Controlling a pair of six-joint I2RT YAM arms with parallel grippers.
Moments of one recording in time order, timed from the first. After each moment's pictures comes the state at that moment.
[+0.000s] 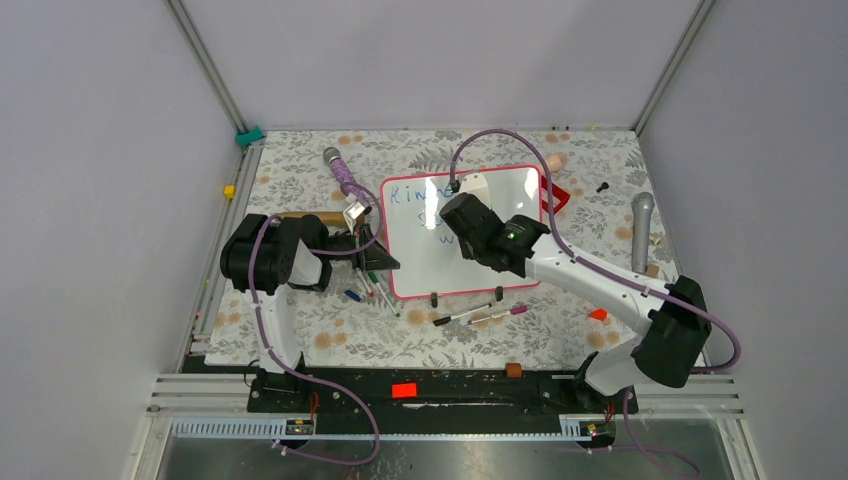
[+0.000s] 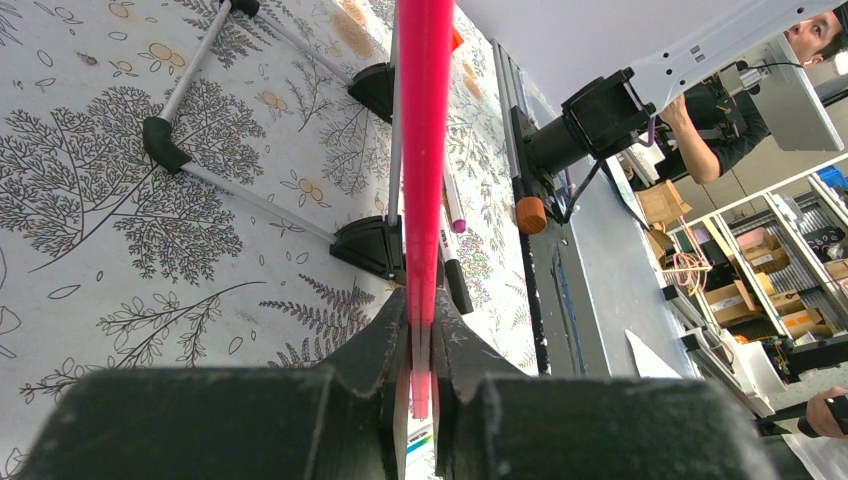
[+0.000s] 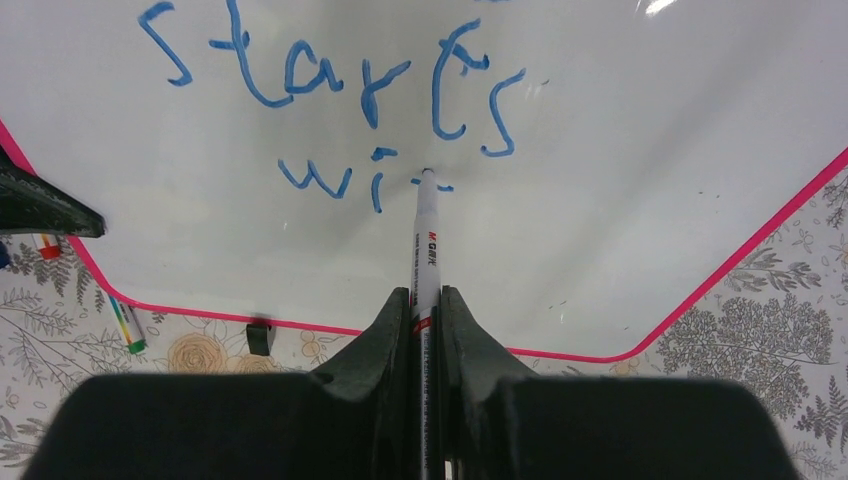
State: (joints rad) left arm -0.11 2.02 0.59 1.44 1.43 -0.78; right arm 0.89 1.48 1.27 -0.69 0.54 0.42
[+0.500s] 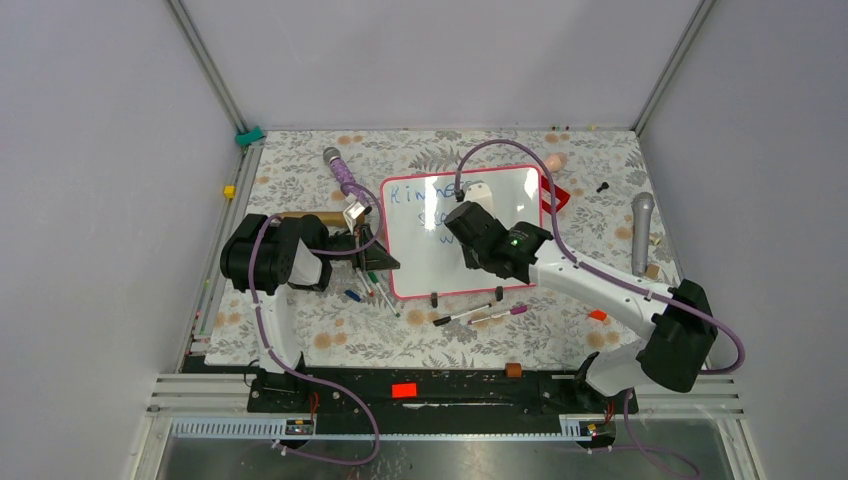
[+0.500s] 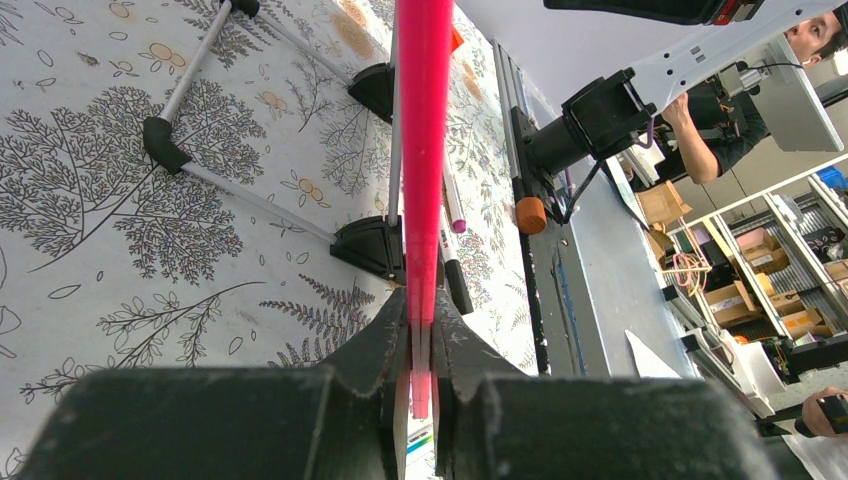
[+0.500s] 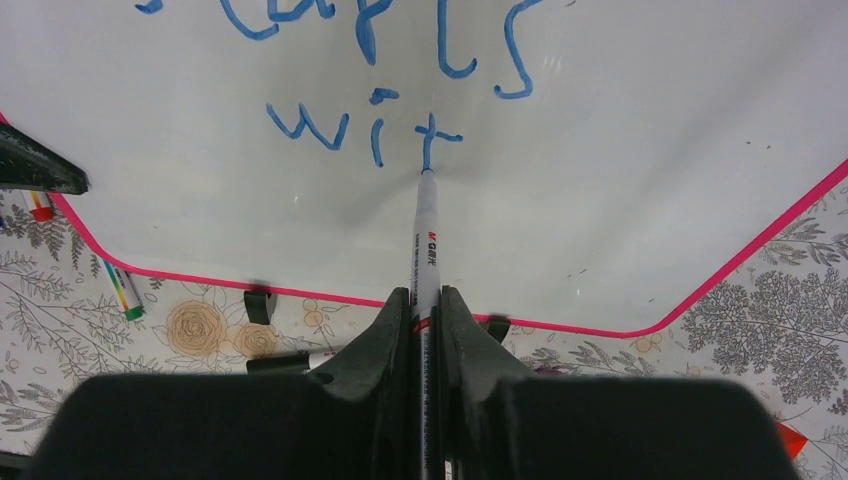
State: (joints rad) left arm -0.11 2.02 0.59 1.44 1.43 -0.78; right arm 0.89 1.44 1.20 -0.70 0.49 0.46
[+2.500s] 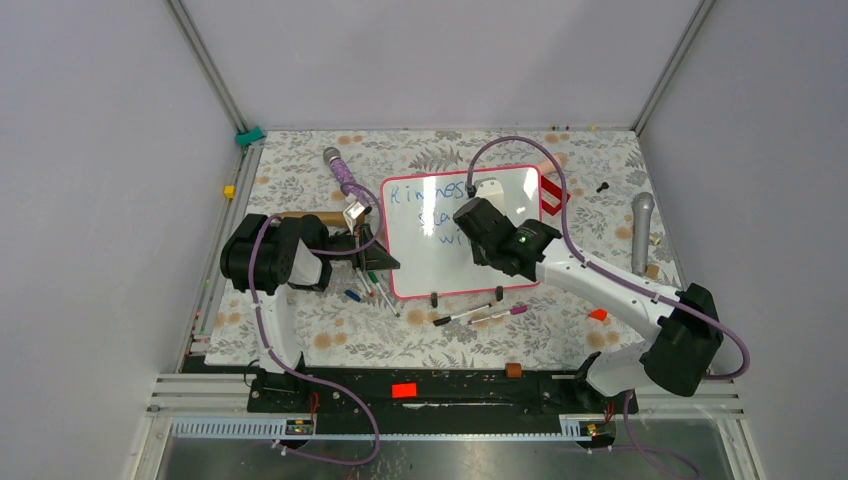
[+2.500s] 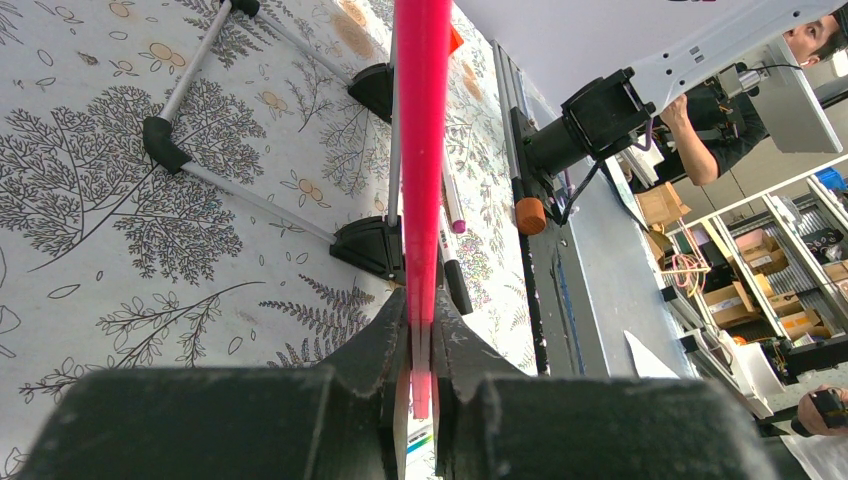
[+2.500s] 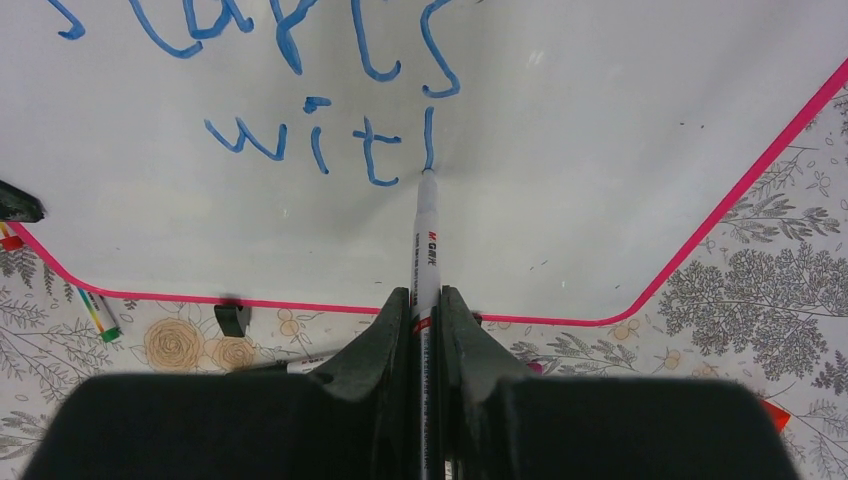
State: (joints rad) left arm -0.11 2.02 0.59 1.44 1.43 -0.79; right arm 0.85 1.42 1.18 -0.72 0.50 0.48
